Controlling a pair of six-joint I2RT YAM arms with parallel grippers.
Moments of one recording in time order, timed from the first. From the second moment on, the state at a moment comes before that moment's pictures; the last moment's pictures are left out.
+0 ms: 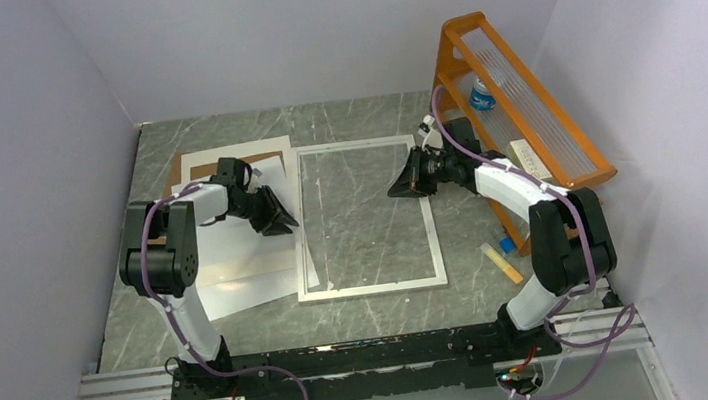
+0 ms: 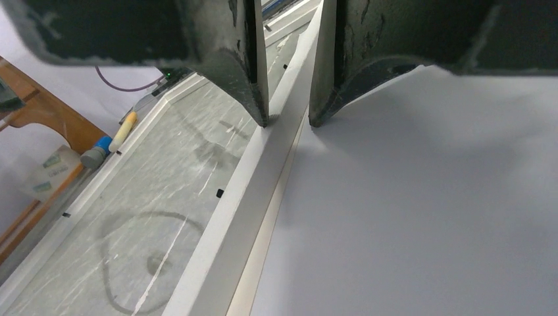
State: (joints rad) left arm -0.14 1.88 1.08 -0.38 0.55 -0.64; right arm 0.23 1.58 1.00 -0.21 -0.68 0.58
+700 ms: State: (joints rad) left arm -0.14 1.86 1.17 -0.50 0.49 -0.65; right arm 0.26 1.49 1.31 -0.36 -0.73 0.66
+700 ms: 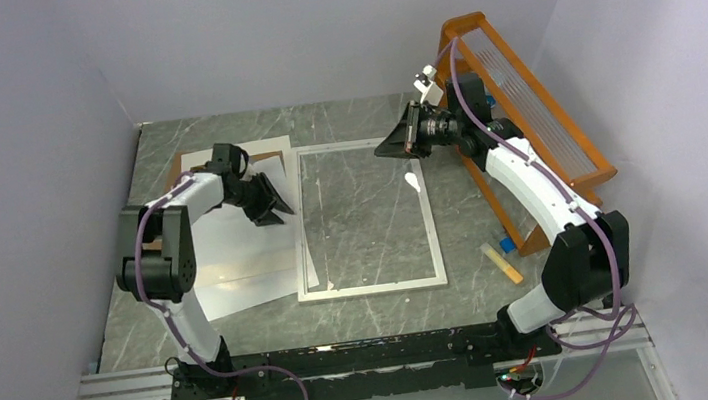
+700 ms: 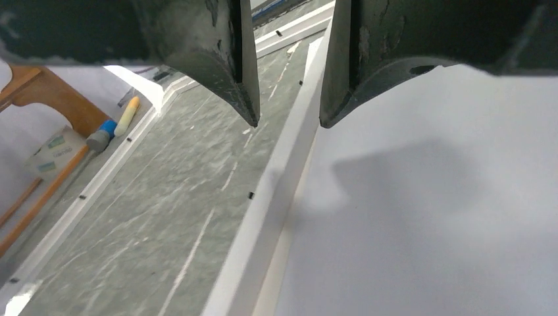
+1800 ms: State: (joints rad) left arm 0.02 1.59 1.12 -0.63 0.22 -0.68; right arm 0.40 1.51 1.16 -0.01 -0.67 0.78
